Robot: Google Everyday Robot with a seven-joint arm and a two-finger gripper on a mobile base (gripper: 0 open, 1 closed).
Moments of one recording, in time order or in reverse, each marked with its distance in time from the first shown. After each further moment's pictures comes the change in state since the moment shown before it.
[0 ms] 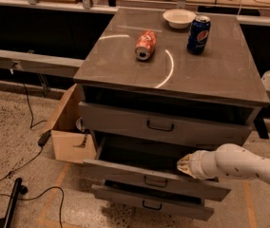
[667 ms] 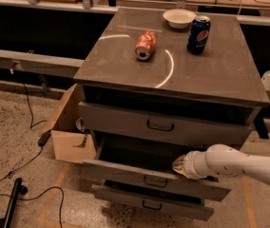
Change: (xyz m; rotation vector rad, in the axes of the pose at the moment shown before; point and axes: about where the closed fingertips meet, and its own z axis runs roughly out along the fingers) arm 0.001 0.001 0.035 -0.015 0.019 0.001
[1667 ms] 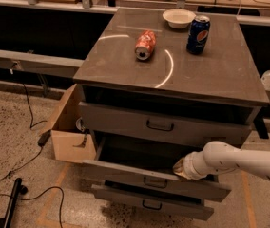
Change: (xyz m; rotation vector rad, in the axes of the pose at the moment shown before) arm 0.018 0.011 0.021 -0.102 0.044 0.005
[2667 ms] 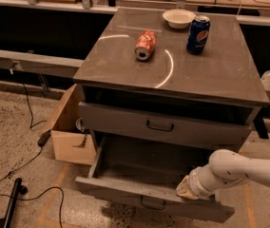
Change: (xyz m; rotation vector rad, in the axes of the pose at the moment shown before) arm 0.013 0.079 -0.026 -0.201 0.024 0.024
